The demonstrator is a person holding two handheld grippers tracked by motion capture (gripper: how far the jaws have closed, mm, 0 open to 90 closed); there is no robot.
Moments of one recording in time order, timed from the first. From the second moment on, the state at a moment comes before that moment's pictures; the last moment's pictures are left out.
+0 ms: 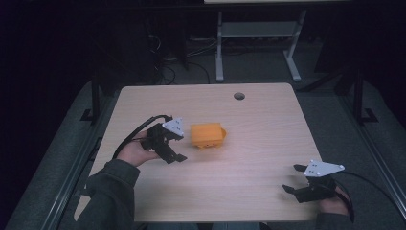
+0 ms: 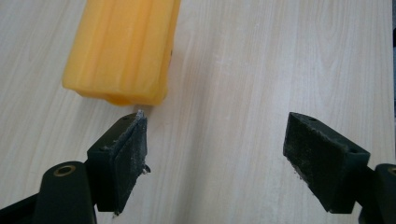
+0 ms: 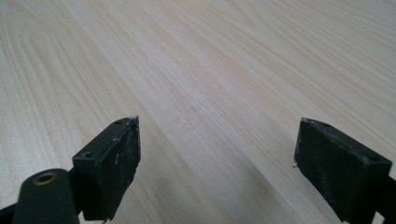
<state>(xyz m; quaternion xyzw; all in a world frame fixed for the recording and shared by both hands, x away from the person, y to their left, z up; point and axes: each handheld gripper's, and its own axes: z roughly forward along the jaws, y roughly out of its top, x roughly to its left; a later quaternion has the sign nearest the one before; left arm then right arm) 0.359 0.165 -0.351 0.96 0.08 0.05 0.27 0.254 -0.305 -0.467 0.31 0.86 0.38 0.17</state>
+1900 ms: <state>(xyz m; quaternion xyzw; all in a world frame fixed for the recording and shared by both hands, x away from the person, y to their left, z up) 0.300 0.222 -0.402 0.95 0.13 0.07 0.27 0.251 -0.308 -0.468 0.33 0.85 0.37 0.18</state>
